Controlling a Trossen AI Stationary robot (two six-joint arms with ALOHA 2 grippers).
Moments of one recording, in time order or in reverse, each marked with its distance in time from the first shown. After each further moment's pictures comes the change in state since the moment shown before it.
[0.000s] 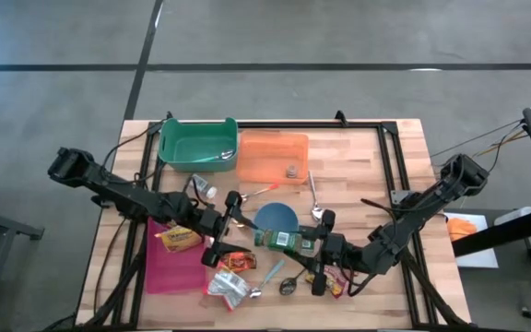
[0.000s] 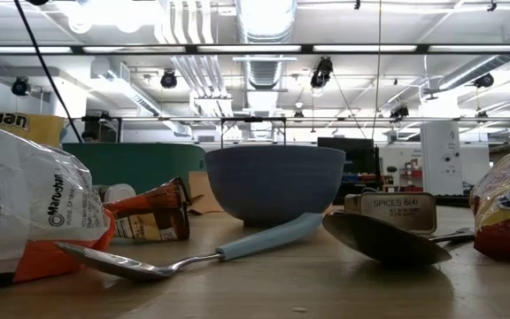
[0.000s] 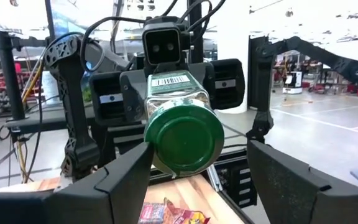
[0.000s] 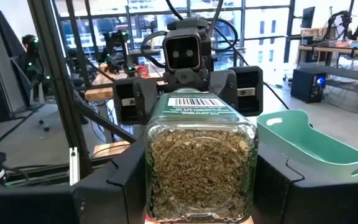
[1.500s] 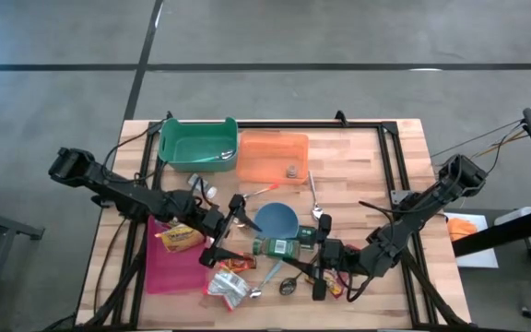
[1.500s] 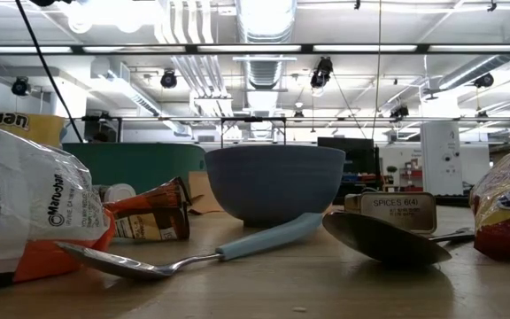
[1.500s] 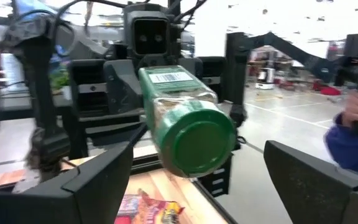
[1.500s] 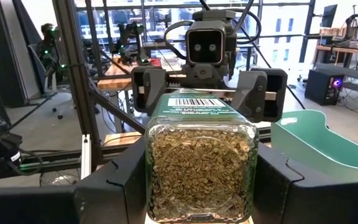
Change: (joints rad) left arm 0.002 0.001 0.010 -0.053 0.103 -0.054; right arm 0.019 0.003 0.002 -0.008 -0.045 -0.025
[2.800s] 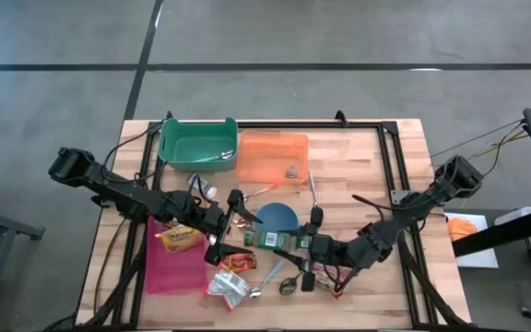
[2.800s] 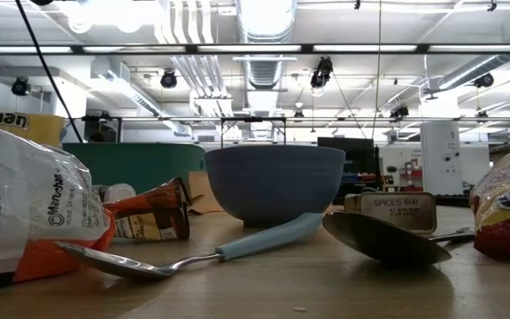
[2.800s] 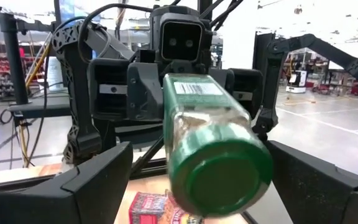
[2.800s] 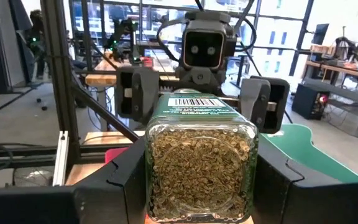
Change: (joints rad) left arm -0.010 0.000 0.001 0.008 -0.105 0.025; right arm -0.076 0.034 0.019 0.031 -0.056 -0.113
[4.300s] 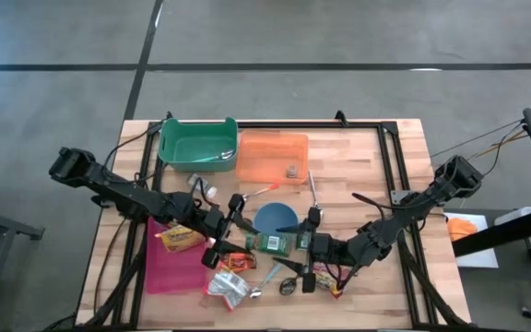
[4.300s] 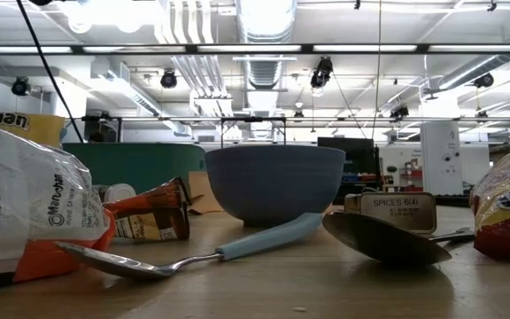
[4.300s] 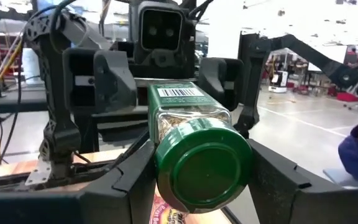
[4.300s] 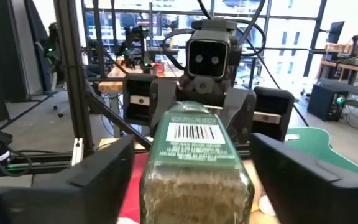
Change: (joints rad) left arm -0.007 0.003 -0.001 0.002 0.050 -0.054; right arm -0.008 0.000 -0.003 0.023 -0.055 0.025
